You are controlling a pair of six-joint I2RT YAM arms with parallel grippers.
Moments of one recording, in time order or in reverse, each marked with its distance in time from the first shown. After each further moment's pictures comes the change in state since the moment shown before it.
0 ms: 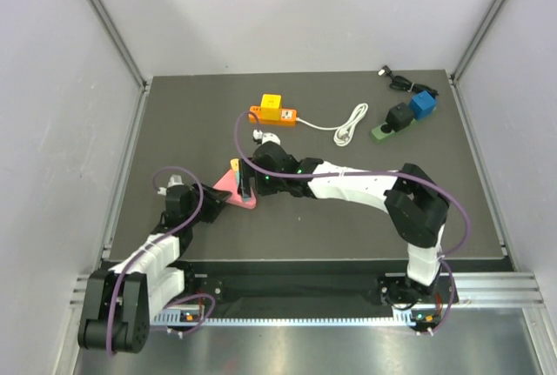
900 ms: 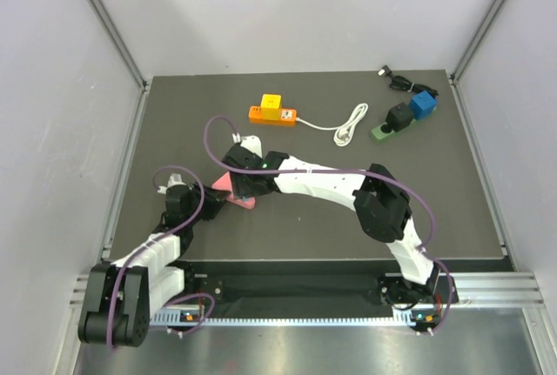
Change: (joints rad) left arm 0.001 0.045 -0.016 0.097 -0.002 0.000; right arm 0.085 0.264 0.458 -0.465 0.220 0.063
